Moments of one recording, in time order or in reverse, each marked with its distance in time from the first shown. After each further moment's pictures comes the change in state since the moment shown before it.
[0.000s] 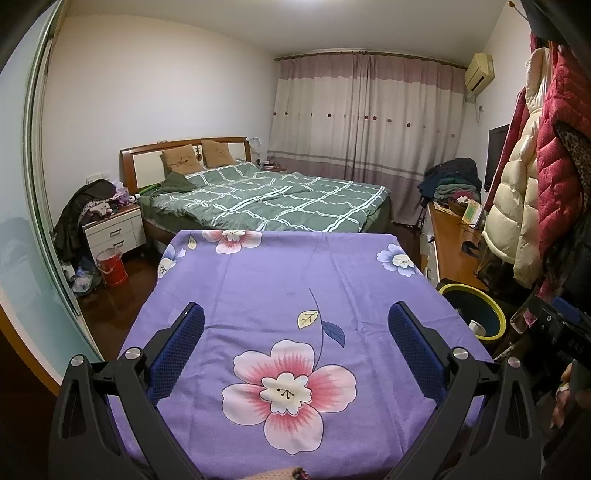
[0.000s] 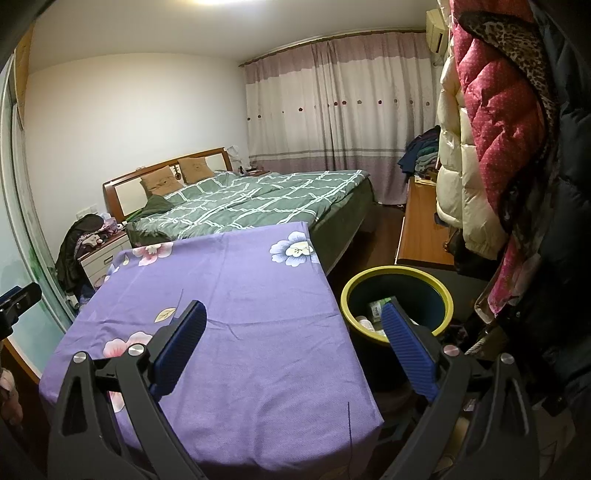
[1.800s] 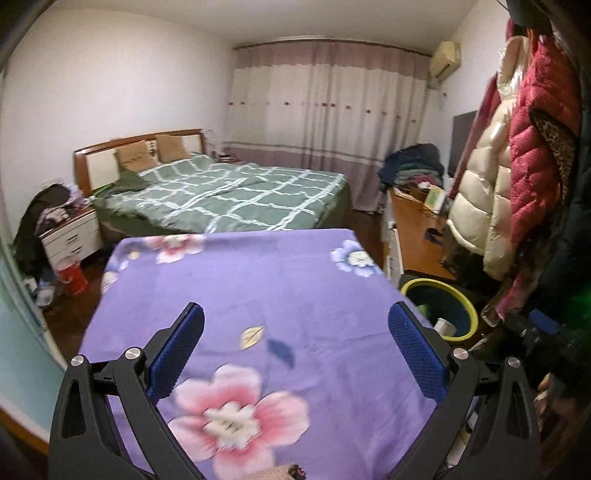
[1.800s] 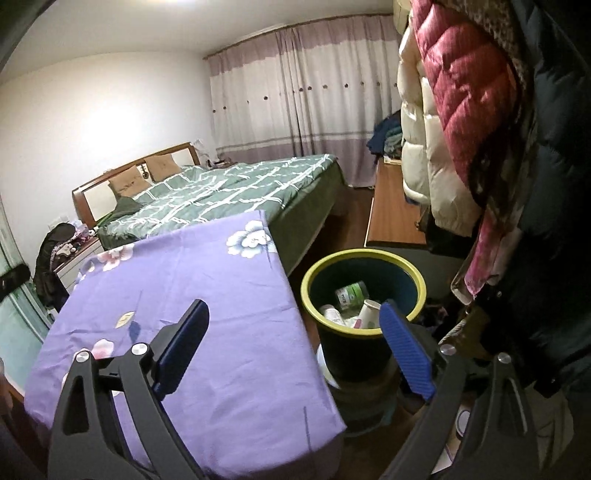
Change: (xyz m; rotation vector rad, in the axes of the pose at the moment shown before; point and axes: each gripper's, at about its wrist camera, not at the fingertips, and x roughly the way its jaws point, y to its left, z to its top) left arm 0.045 -0.025 0.025 0.047 0.046 -0.157; right arm 0.022 -0.038 -0.002 0.072 0.049 -0.102
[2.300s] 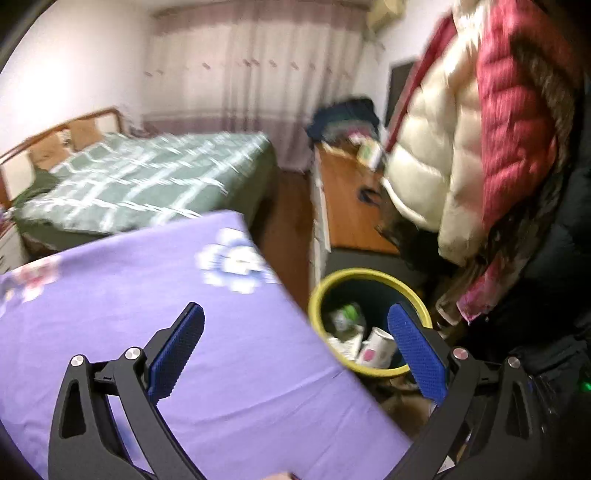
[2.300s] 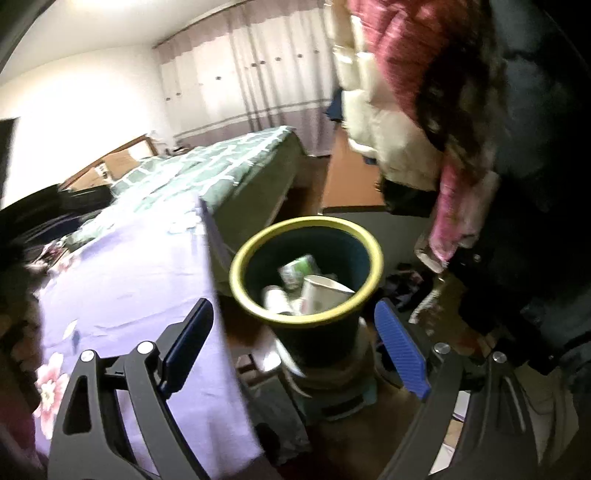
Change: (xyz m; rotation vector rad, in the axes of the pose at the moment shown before) left arm 0.178 -0.168 0.054 0.112 0.150 -0.256; right arm 0.058 -0.076 -0.010 0.116 0.108 -0.095
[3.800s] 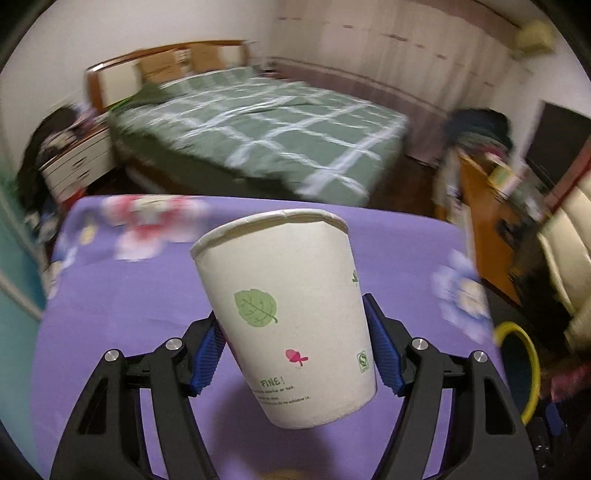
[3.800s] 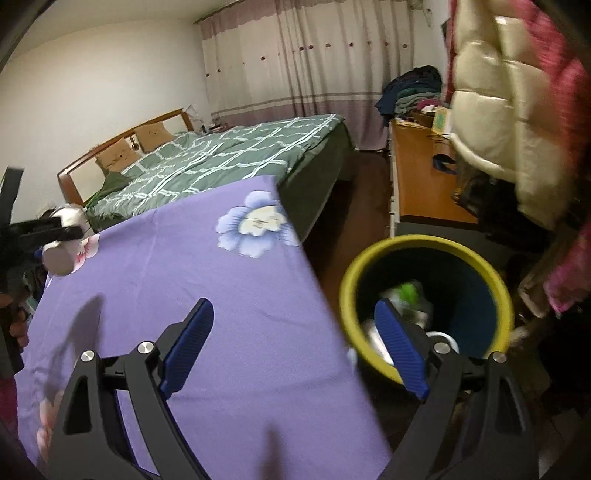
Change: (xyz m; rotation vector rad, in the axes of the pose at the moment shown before) left arm 0.077 0.242 0.018 -0.304 0.178 0.301; right arm 0.104 0.116 0.034 -0.092 0.054 0.090
